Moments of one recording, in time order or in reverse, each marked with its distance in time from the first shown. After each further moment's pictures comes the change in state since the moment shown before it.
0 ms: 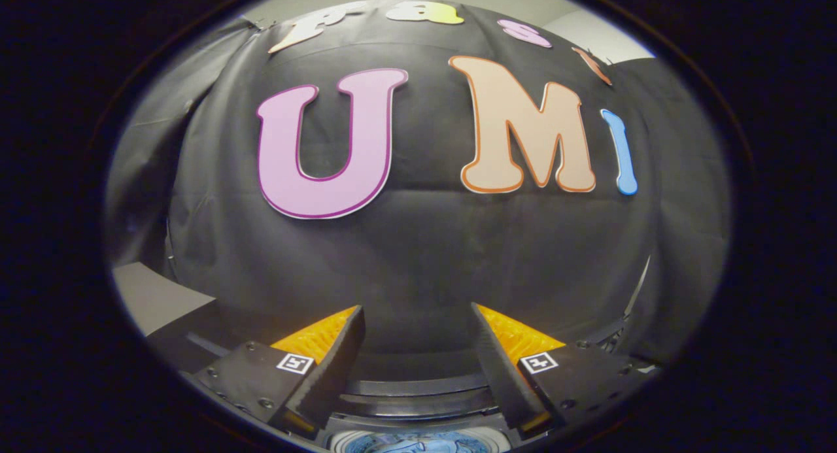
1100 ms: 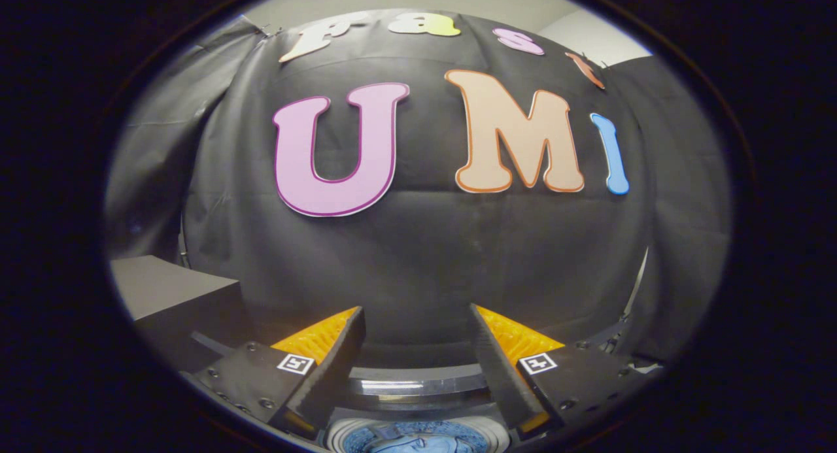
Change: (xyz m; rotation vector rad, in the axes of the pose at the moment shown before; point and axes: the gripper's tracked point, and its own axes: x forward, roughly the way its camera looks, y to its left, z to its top) arm -0.039 -0.005 -0.016 0.002 -0.039 0.011
